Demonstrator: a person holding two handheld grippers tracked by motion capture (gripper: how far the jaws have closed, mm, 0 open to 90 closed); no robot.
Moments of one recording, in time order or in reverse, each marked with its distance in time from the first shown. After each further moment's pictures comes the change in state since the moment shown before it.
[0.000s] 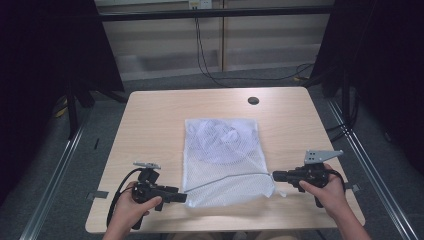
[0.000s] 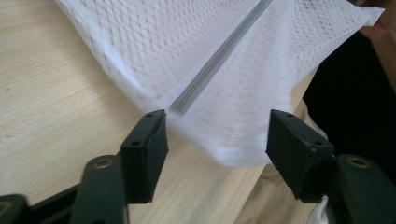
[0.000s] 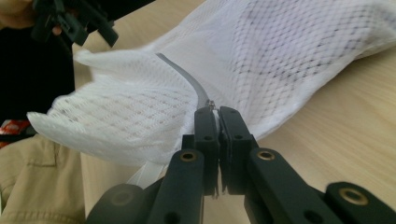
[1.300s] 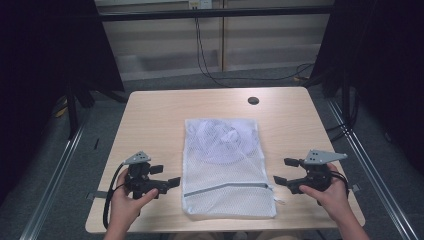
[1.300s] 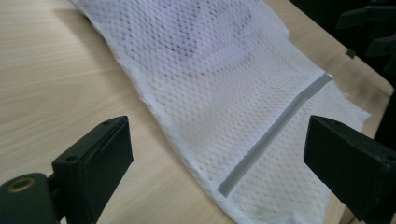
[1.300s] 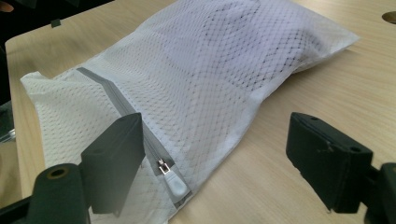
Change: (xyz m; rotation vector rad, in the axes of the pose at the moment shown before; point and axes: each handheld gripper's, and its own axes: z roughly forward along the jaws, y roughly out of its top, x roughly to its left) left arm -0.004 0.011 -0.022 -0.274 0.252 0.167; right arm 0.008 0.005 -0.005 -0.031 -0.214 -0.050
